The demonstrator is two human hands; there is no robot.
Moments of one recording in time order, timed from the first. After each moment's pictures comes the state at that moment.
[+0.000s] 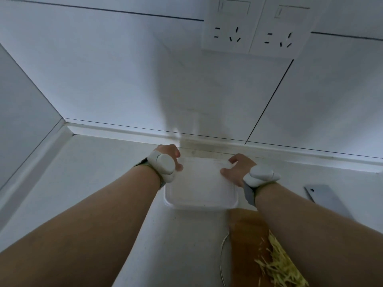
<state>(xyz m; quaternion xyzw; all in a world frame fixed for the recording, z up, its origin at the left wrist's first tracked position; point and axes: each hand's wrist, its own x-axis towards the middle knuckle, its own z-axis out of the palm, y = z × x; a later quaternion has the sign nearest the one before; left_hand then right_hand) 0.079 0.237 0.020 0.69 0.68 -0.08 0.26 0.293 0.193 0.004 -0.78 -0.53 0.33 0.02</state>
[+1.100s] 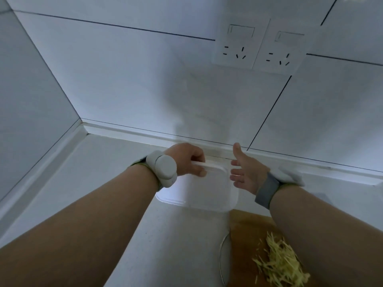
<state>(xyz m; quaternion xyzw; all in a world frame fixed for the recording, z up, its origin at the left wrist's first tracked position) 0.083 0.192 0.084 0.80 0.50 0.04 0.33 0.288 0.178 0.042 -0.71 -0.26 0.60 0.26</state>
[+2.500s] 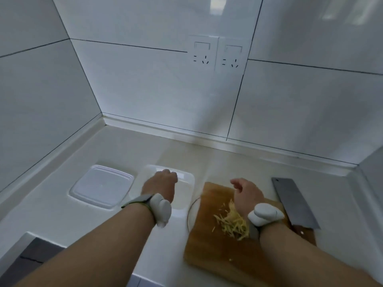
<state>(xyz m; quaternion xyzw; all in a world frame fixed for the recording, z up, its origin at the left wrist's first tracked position) 0.135 0.018 0.029 0.71 0.70 -0.01 0.08 0.370 0.005 0.019 -0.72 -0.62 0.24 0.19</state>
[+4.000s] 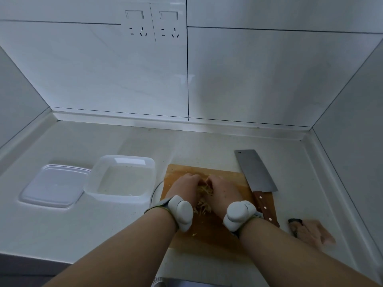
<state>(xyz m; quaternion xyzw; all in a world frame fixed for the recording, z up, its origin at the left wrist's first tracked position) 0.291 -0.007 -0.011 0.80 0.56 0.05 0.22 0.421 -0.034 -0.004 -0.68 -0.69 0.24 0.08</state>
